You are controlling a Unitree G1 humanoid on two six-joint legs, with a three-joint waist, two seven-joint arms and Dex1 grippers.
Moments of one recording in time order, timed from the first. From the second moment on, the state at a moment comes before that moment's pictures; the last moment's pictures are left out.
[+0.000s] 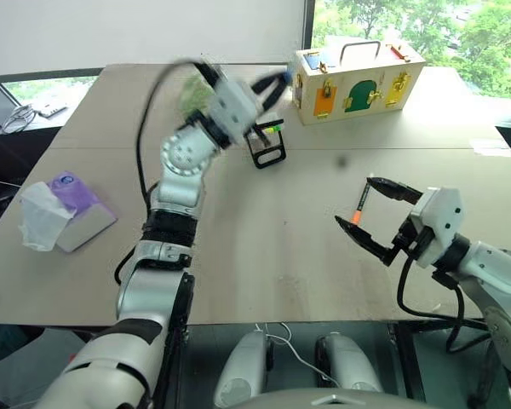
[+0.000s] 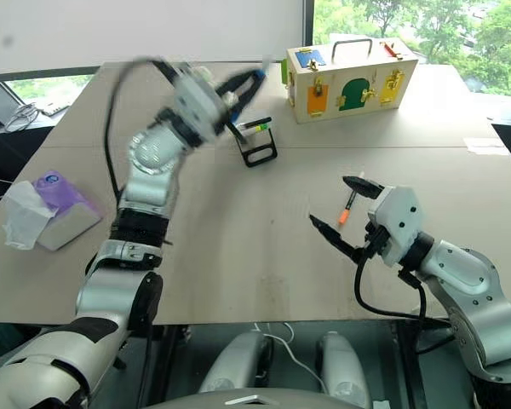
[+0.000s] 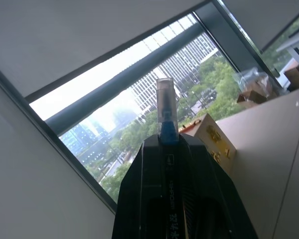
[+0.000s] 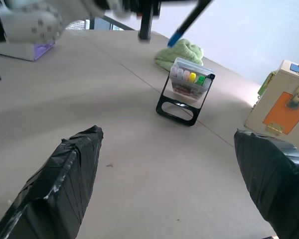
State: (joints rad) left arm -0.96 0.36 -0.11 0.80 0.13 -0.80 -0.61; right arm -0.06 -0.58 -0.08 -0.71 0.42 0.45 0.60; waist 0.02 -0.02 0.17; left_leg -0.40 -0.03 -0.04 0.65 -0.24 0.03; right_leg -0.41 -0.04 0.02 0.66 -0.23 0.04
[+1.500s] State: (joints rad) left arm -1.27 0.15 0.20 1.10 -0.29 -0.36 -0.82; right arm 0.04 -0.57 -0.16 -0.90 0.47 0.61 0.40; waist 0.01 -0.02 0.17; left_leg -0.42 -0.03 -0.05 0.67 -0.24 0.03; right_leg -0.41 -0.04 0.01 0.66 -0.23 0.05
